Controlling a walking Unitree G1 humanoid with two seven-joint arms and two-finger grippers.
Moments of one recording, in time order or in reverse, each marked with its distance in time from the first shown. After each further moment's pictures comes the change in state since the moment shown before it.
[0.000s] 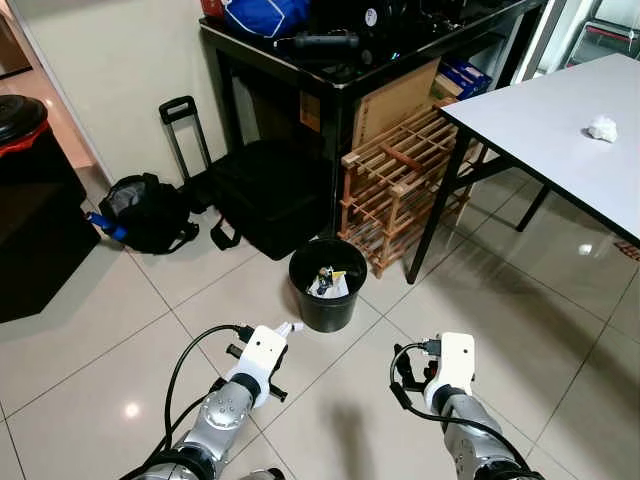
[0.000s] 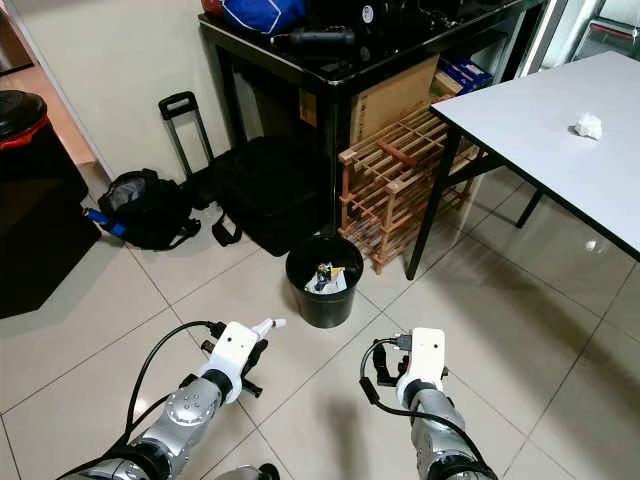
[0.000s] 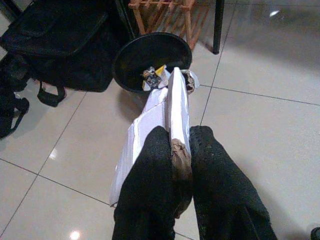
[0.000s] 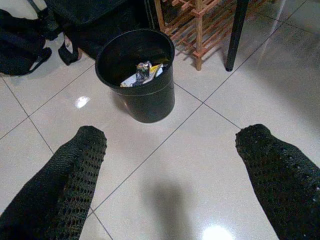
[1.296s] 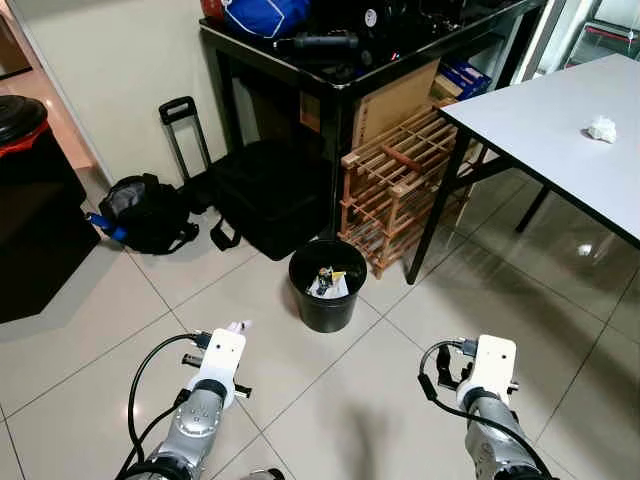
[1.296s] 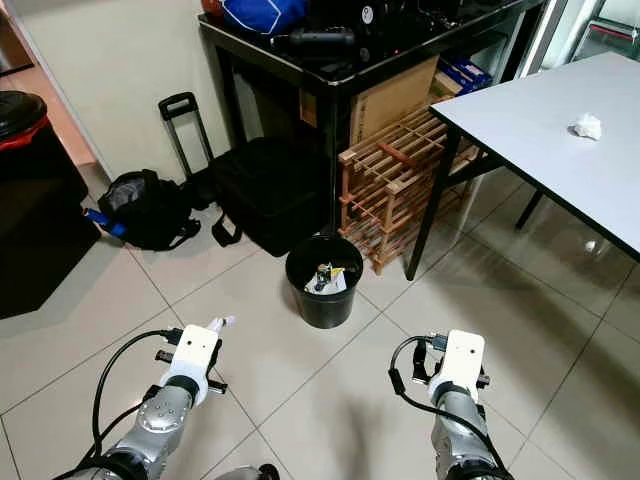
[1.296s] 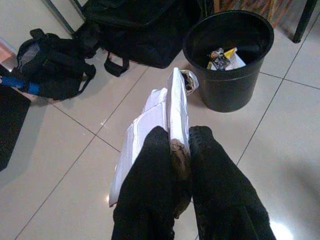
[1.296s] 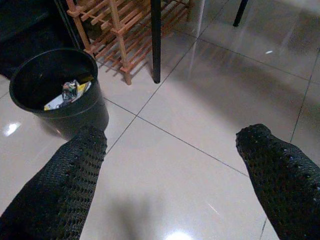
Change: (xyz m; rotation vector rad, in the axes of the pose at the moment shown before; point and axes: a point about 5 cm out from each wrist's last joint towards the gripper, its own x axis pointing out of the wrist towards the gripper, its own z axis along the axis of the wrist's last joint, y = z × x) left arm -0.017 0.036 -0.022 -0.047 0.068 0.279; right arm -0.009 -0.039 0.007 -0.008 -0.068 -0.310
